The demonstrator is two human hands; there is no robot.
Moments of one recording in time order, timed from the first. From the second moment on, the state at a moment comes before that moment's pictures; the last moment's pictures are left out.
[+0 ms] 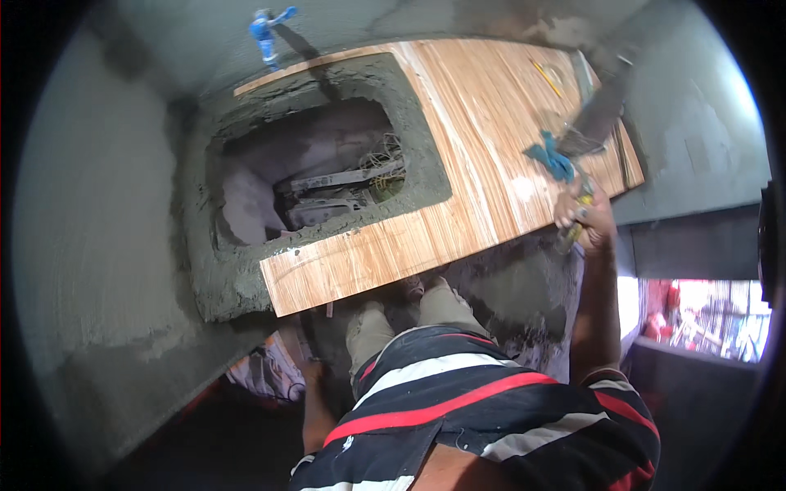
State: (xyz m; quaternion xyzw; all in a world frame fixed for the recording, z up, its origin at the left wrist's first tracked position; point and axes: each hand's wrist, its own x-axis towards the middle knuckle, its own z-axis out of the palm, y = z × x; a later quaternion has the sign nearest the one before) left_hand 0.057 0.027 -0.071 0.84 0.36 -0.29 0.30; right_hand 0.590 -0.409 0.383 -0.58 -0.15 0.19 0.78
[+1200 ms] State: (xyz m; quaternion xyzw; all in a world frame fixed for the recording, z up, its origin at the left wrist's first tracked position) left_hand 0.141 -0.105 -0.030 0.87 0.09 -0.38 0.31; right_hand -0.258 -0.758 0.013 -0.84 0.34 0.38 0.17
